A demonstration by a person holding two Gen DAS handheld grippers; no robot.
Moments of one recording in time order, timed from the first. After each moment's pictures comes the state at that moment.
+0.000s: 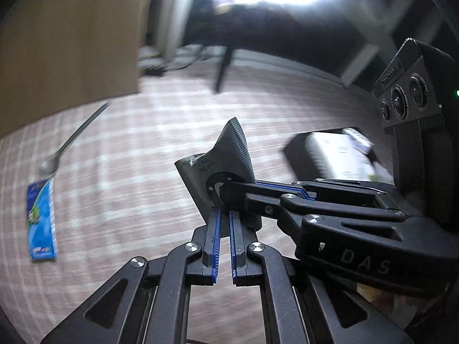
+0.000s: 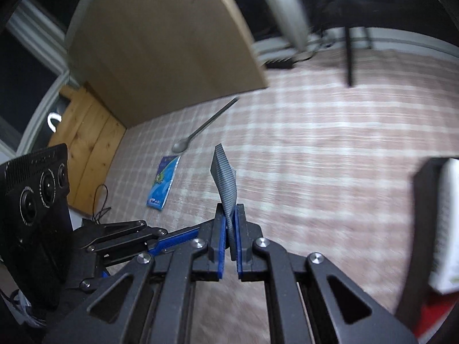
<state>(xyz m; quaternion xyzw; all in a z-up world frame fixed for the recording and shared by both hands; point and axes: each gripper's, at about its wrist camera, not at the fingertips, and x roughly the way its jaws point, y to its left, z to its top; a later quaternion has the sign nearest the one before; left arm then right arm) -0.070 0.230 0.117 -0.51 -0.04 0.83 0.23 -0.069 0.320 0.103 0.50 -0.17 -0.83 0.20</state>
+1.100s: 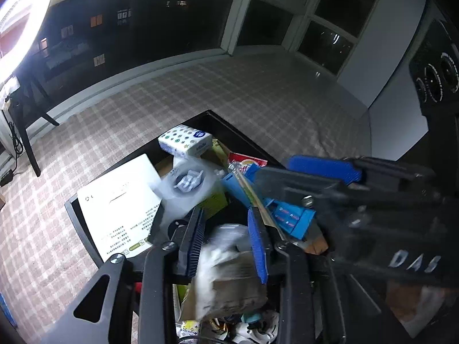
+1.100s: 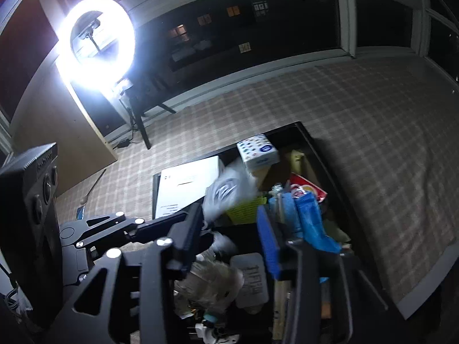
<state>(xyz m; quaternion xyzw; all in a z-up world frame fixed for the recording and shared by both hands) -0.014 0.515 0.172 -0.47 0.08 0.79 0.39 0.075 0.611 0.180 0.44 -0.18 -0.88 -0.05</state>
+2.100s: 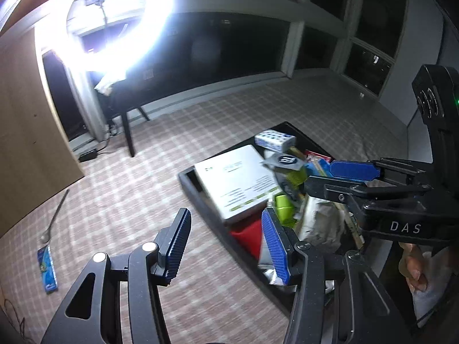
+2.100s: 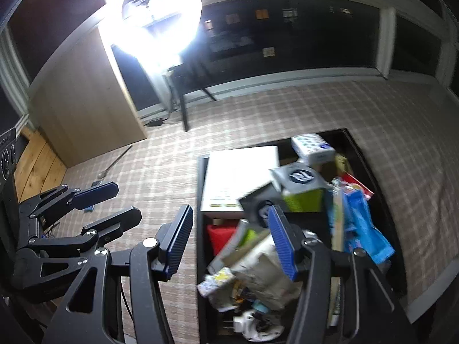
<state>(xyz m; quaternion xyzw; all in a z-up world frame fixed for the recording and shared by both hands) 0.009 0.374 0.209 -0.42 0.08 0.86 0.27 0.070 0.506 0.195 0.44 -0.11 -0.89 0.02</state>
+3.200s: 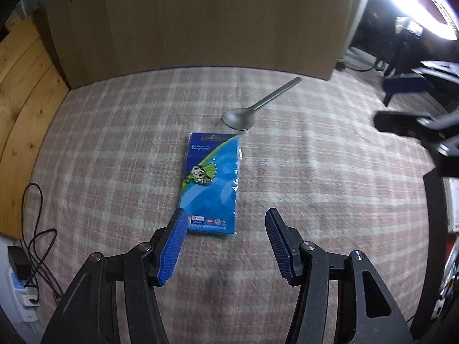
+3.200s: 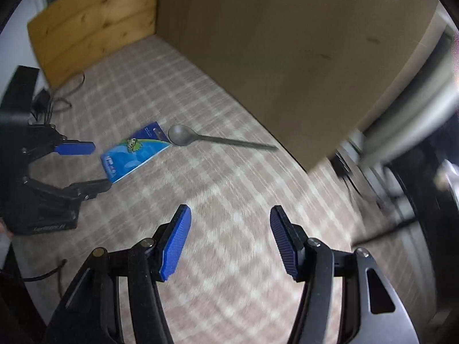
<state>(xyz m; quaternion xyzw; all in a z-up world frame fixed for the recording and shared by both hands) -0.071 0.060 0.065 -0.56 -0.04 0.83 -0.06 -0.187 0.162 0.102 0.48 0.29 -0.76 0.34</state>
